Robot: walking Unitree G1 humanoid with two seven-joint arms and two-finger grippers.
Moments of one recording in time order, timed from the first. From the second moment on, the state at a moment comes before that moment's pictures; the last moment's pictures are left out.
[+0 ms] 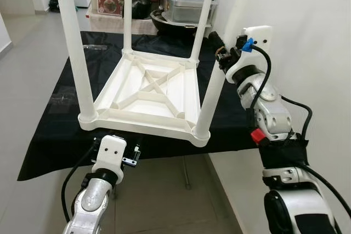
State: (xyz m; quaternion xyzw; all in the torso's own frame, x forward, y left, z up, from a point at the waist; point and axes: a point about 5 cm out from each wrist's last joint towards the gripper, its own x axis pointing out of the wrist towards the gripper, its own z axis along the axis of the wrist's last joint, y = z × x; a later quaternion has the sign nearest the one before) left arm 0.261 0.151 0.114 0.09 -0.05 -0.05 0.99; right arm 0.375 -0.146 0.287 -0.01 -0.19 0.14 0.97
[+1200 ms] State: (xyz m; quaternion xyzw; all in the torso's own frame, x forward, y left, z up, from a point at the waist) left arm 0.262 0.150 0.122 0.09 -0.06 -0.05 0.99; right arm 0.377 -0.153 0.271 -0.02 -0.18 0.14 0.97
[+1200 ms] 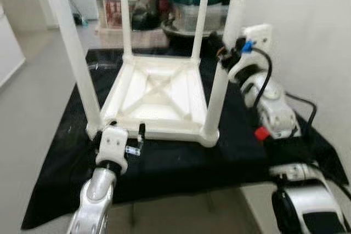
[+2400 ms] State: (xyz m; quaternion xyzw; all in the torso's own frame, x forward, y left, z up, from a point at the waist) left arm 0.260 0.148 0.118 0.09 -0.06 -0.05 0.99; right arm 0.407 -0.200 0.241 0.39 -0.08 0.03 0.92
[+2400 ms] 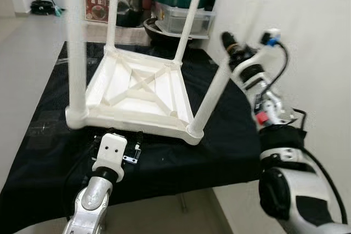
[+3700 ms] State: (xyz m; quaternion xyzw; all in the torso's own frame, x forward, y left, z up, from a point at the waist) left arm 0.255 0.137 0.122 0.09 -0.07 -0.10 0.99; right arm 0.393 -0.165 0.146 0.48 0.15 0.03 0.86
